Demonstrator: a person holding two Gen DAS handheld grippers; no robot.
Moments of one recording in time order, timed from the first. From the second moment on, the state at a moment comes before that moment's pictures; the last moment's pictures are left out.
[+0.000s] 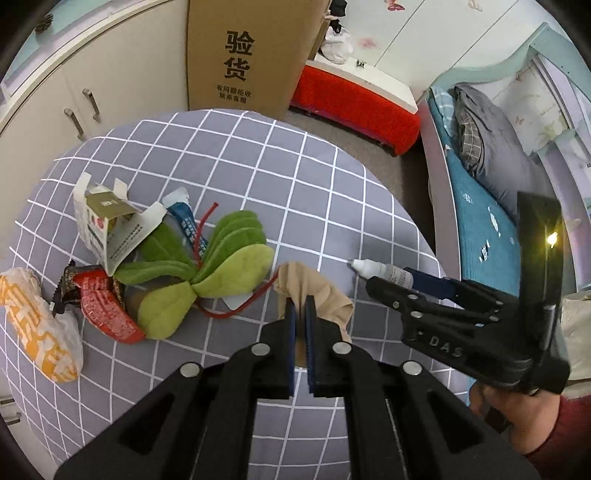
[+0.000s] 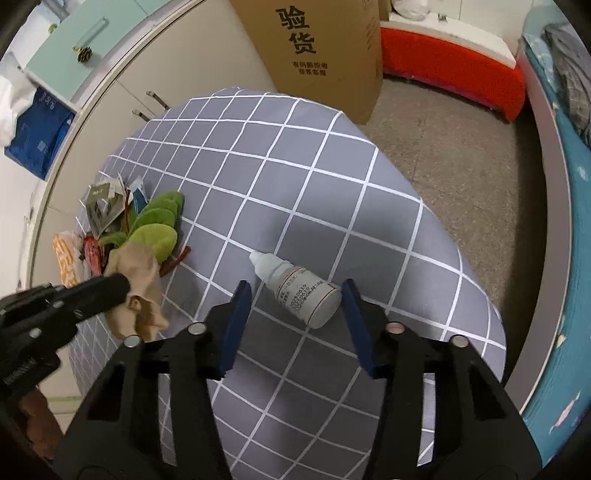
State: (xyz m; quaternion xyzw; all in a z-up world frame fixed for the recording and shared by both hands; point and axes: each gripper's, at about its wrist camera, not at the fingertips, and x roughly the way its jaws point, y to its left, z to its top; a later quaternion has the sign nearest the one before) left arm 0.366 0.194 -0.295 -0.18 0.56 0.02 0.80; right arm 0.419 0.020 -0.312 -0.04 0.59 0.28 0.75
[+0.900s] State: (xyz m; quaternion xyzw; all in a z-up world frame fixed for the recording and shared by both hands) left arm 0.282 0.060 -0.203 -0.10 0.50 -0.13 0.85; right arm 0.266 -0.141 -0.194 0.12 0.49 0.16 0.85
